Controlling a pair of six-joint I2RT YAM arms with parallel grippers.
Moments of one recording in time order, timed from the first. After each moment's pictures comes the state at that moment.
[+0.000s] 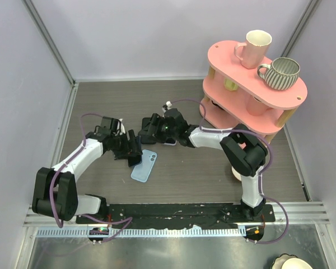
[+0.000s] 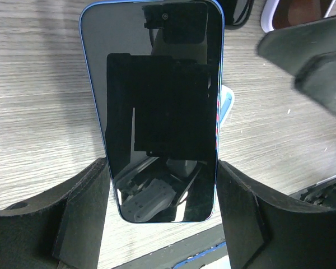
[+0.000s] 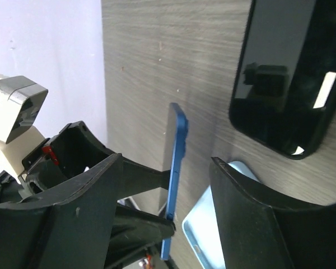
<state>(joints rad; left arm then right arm) -0.22 1.32 0.78 -0.54 0.31 -0.50 0.77 1.95 1.21 0.24 -0.26 1.04</state>
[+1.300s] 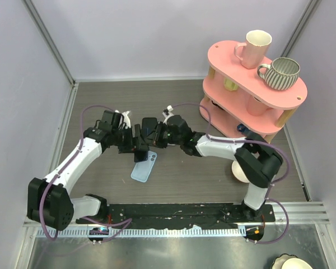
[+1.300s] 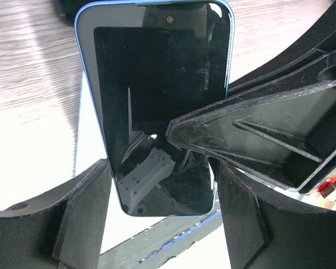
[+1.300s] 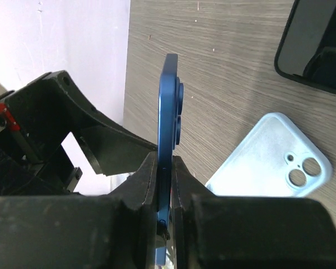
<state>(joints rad) -0.30 1.24 0.90 -0.65 0.35 -0.45 0.84 1.82 1.06 0.35 -0.28 1.10</state>
